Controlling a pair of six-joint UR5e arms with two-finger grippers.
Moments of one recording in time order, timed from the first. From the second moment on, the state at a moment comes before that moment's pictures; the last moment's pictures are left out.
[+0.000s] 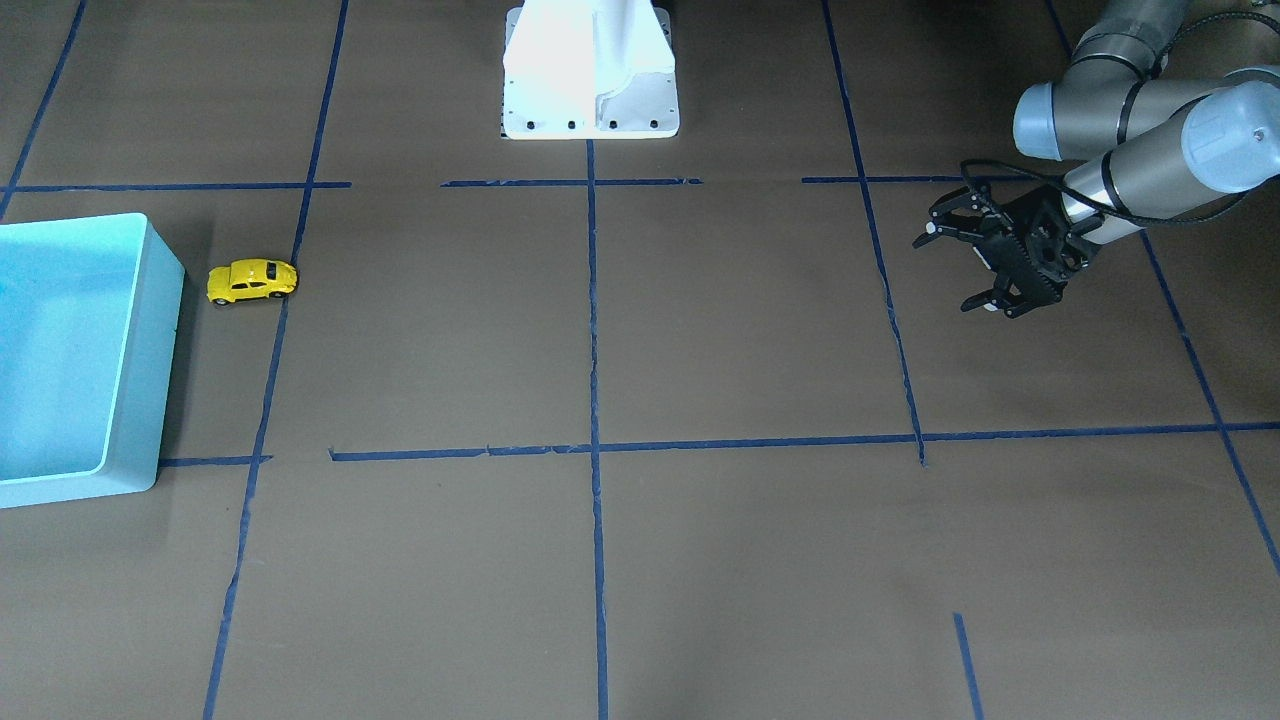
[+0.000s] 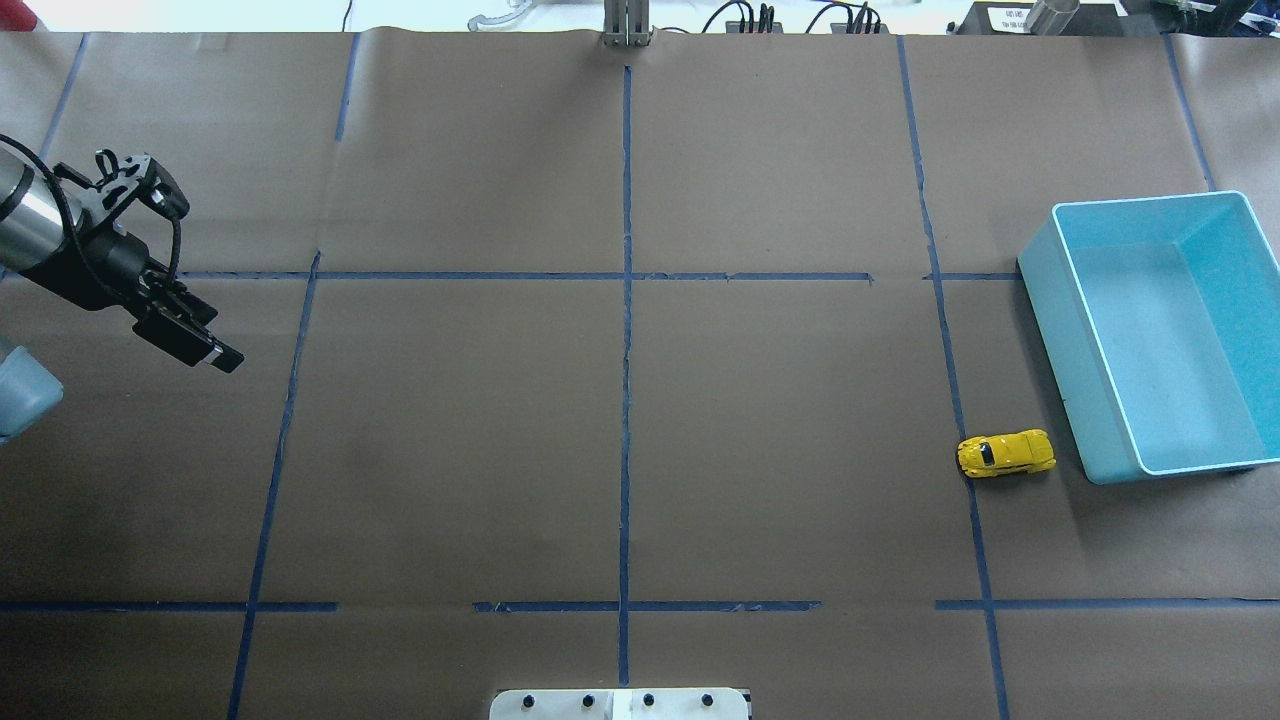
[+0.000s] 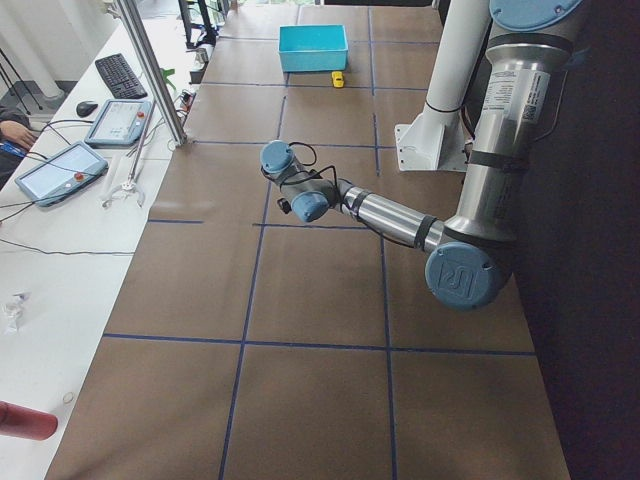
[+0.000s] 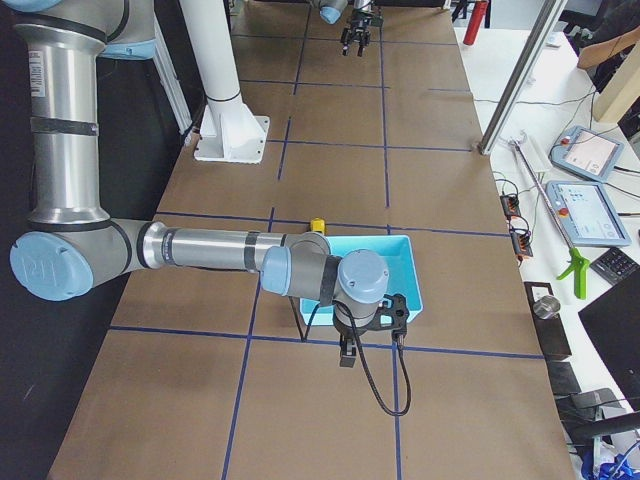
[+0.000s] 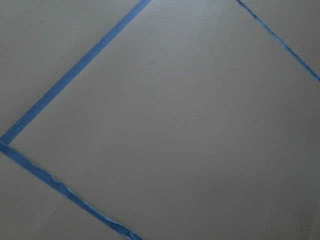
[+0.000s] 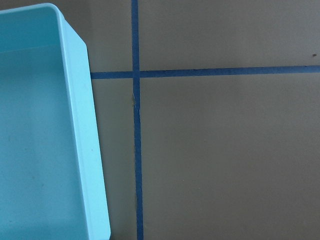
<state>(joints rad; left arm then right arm) -1.01 -1.73 -1.74 -1.95 -2.57 -0.14 1.65 -1.62 1.63 -1.69 2.37 -0.11</state>
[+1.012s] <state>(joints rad) -1.24 -1.66 -1.83 -1.44 -2.18 -0.13 1.50 -1.55 1.80 -1.70 2.30 -0.11</state>
